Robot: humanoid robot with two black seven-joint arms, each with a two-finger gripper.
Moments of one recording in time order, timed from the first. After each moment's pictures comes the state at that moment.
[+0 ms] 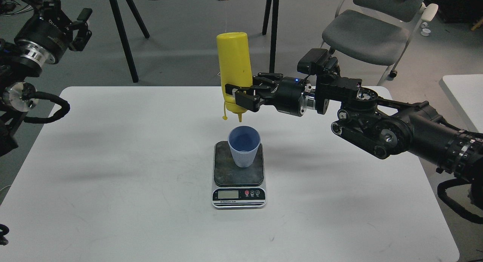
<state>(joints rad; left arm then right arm) -1.00 0.55 -0.43 -0.51 0.08 -0.40 -0.49 1.09 -0.23 0.21 0.91 -1.62 -0.04 0.49</state>
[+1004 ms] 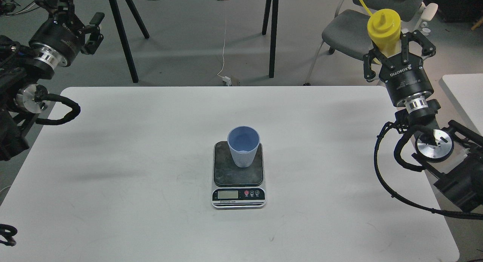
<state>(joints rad) -1.00 0.51 -0.41 -0.51 0.08 -0.39 -0.49 0.61 -0.49 0.68 1.01 0.45 0.49 0.48</state>
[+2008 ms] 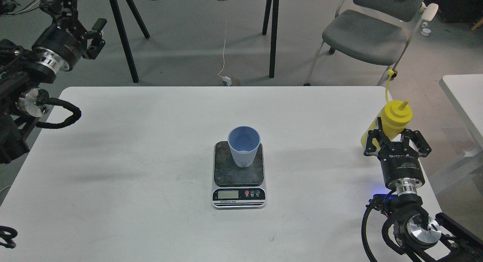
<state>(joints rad) -0.99 0.51 -0.41 -0.51 0.11 -0.39 -0.49 0.09 -0.34 0.96 1.18 0.54 0.49 0.49</state>
